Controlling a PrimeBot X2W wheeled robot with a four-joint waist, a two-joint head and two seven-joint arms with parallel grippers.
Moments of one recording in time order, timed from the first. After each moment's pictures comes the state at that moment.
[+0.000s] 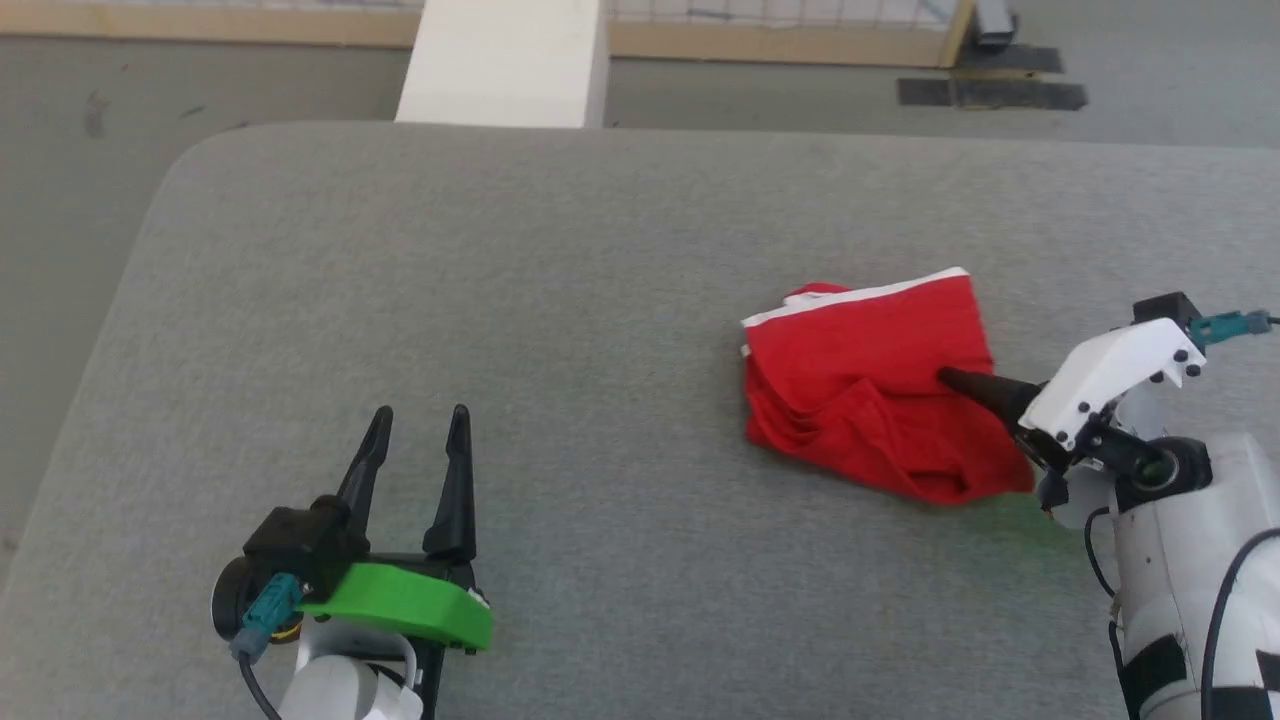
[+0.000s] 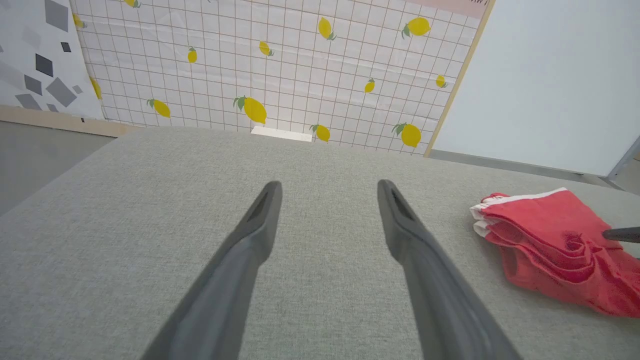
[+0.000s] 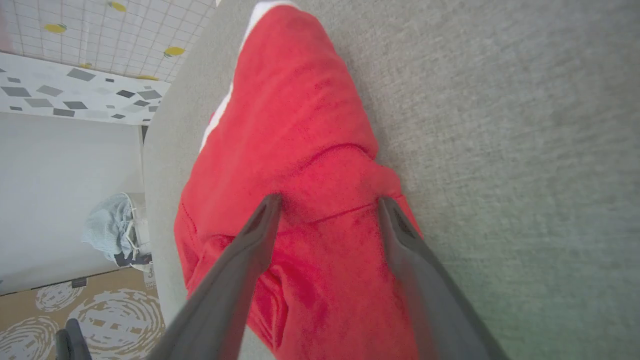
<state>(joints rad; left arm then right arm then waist) -0.08 0.05 -0.08 0.11 -0.24 -0.10 -0.26 -0.65 -0.06 -0.38 0.81 0.59 0.13 0.72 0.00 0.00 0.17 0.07</state>
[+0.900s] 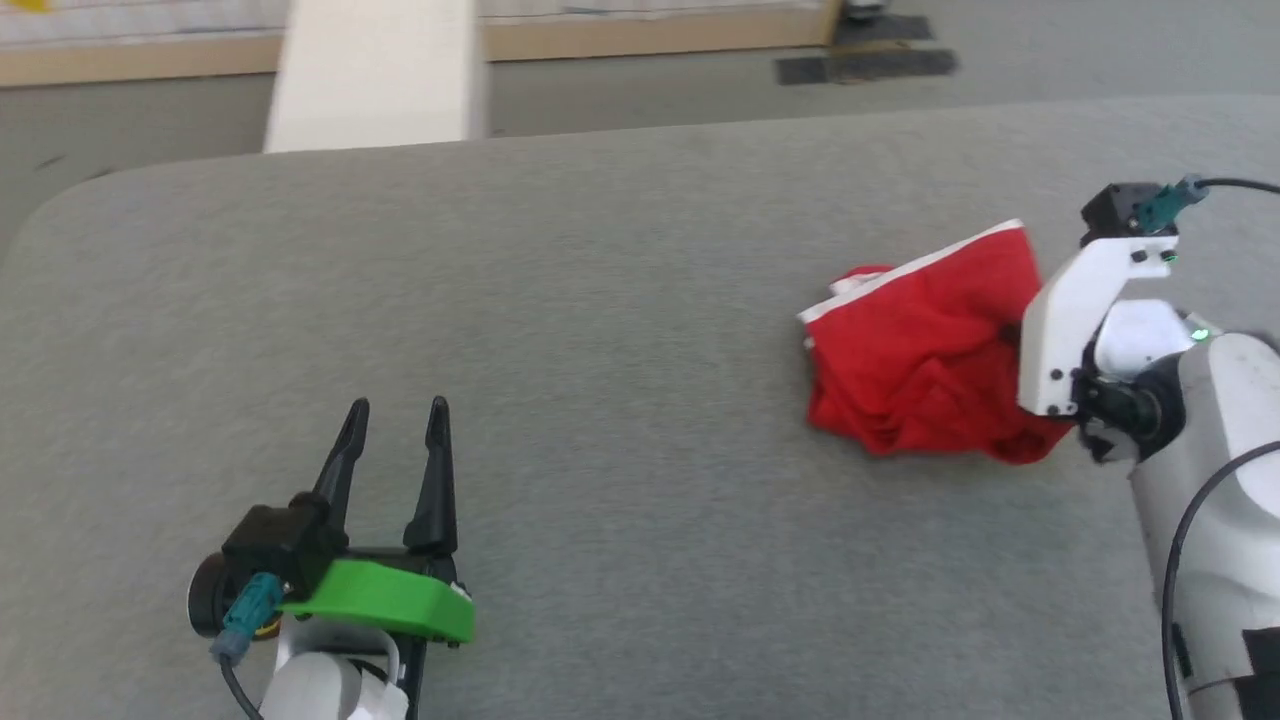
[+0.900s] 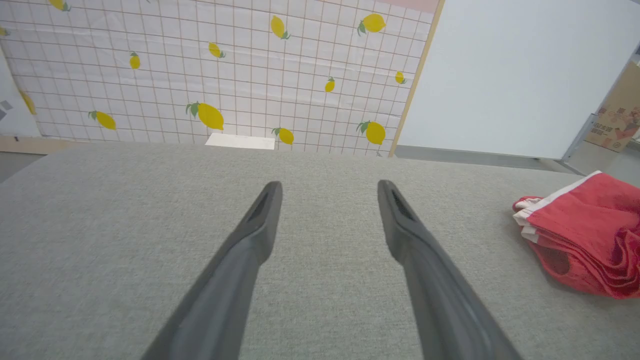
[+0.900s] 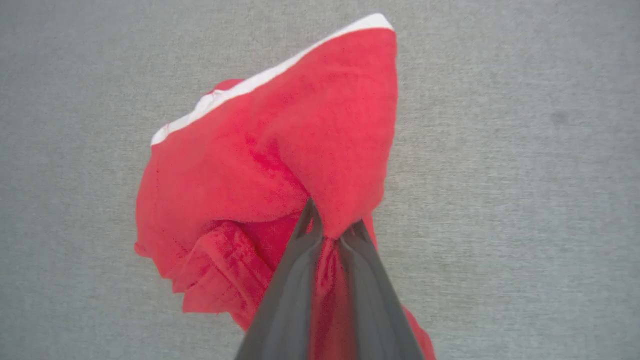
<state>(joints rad) -0.08 0.05 -0.05 0.09 -0.21 -0.10 -0.26 -0.67 -0.17 -0.05 0.60 0.24 0.13 0.76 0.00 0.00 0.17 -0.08</state>
